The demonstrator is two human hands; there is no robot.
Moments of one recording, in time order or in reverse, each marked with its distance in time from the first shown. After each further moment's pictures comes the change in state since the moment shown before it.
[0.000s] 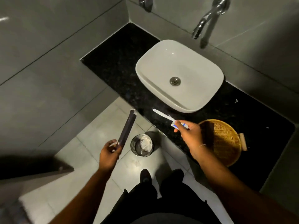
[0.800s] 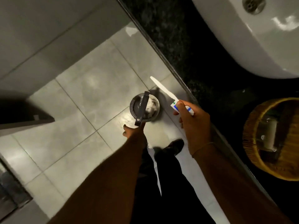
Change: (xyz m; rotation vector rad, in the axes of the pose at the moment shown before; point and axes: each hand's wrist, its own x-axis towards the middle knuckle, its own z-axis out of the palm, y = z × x) left_hand 0.155 -0.225 0.153 -0.072 0.178 -0.731; right_hand 0.034 0.157 0.134 -0.207 -0.070 0.066
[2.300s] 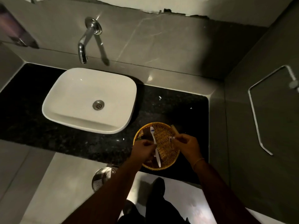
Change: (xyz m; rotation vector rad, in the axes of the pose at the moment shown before) left_hand -0.408 0.052 0.162 0.767 -0.768 0.855; right_hand -0.086 -0.005 -0.371 0.316 0.430 0.107
